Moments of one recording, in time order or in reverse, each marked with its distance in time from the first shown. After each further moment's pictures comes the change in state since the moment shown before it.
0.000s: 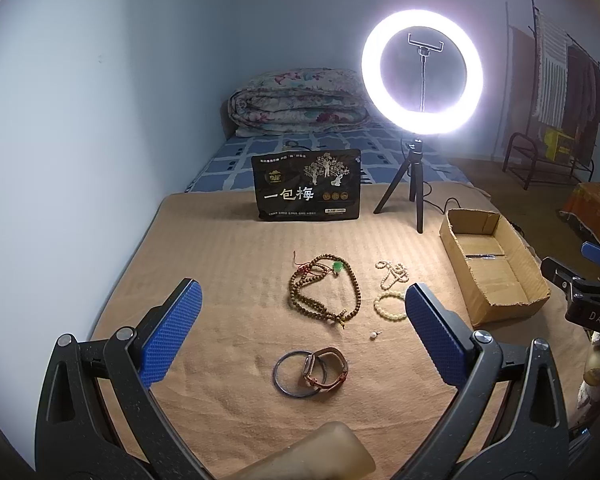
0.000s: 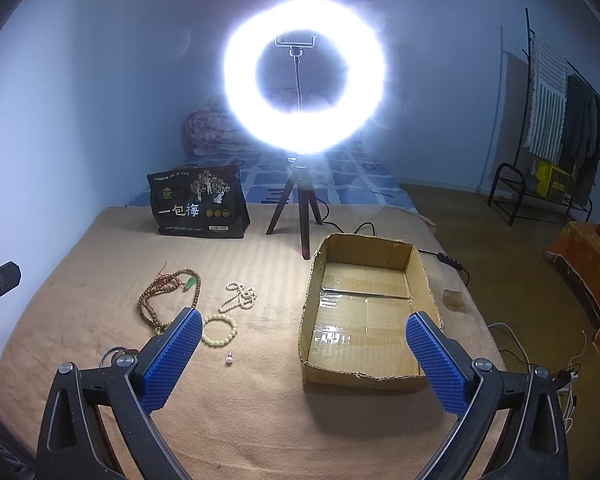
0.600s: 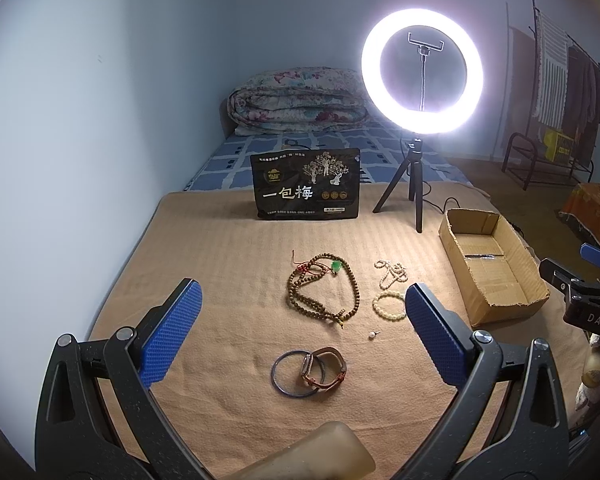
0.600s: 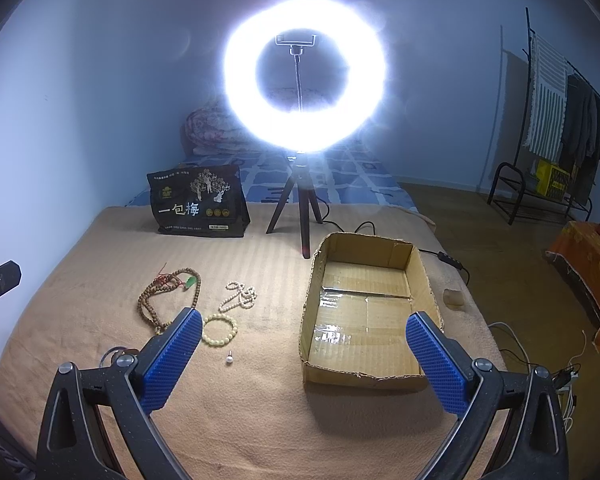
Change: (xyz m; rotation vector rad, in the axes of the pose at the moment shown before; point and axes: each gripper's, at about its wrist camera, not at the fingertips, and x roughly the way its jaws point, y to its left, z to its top) left arm -0.003 -0.002 -0.007 0.004 -0.004 0.000; right arm 0.000 0.000 -0.001 0.001 0.001 0.002
